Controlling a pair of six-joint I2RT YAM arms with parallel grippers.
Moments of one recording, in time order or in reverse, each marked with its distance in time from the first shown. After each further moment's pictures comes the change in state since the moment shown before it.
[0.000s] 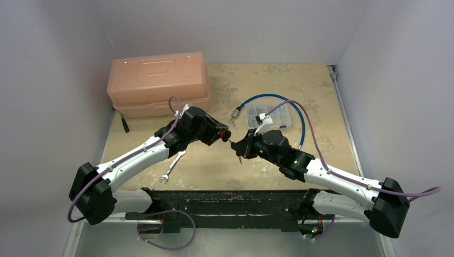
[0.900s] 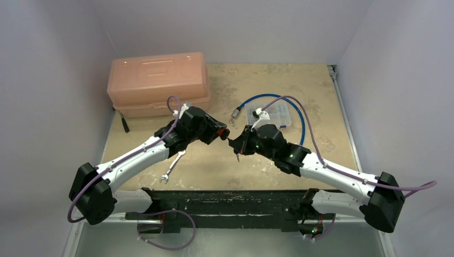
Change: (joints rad) left arm 0.001 -0.002 0.000 0.000 -0.052 0.005; right arm 0.000 0.079 0.106 -0.094 0.017 0.055
